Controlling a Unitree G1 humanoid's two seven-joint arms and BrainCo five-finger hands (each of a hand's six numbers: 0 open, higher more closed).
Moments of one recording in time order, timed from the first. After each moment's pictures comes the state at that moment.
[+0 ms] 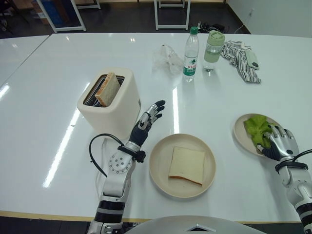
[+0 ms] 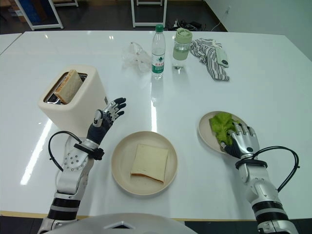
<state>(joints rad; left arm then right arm) 0.04 0.13 -0.11 -0.16 -0.10 -0.08 -0.31 0.07 -0.73 0.09 0.34 -0.96 0.03 -0.27</state>
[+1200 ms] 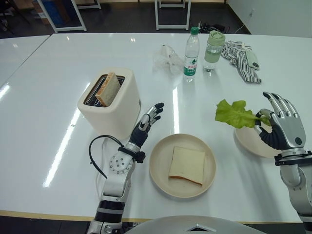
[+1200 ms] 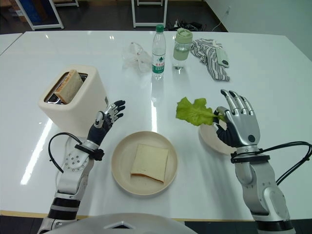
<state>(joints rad) 0.04 0.13 -0.11 -0.12 -0.08 -0.08 -0.29 0.26 -0.67 -0.07 -0.41 -0.78 -0.04 -0.20</state>
